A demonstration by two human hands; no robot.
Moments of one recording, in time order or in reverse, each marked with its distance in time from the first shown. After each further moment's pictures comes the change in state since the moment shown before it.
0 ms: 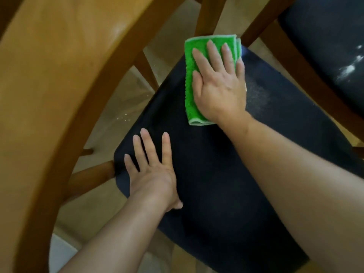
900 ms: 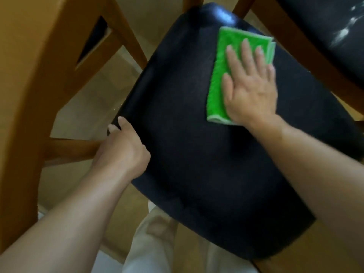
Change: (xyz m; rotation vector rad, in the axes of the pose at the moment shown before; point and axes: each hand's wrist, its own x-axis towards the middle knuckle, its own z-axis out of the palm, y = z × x) left_hand -0.006 -0.042 0.000 -0.230 0.234 -0.110; right_hand -0.074 0.061 -0.002 -0.021 -0.044 0.103
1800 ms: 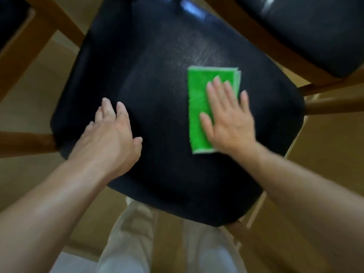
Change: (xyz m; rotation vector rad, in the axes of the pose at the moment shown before) left_hand -0.035 0.038 0.037 0.172 0.160 0.412; right_hand -0.129 0.064 0.015 -0.099 -0.028 -0.017
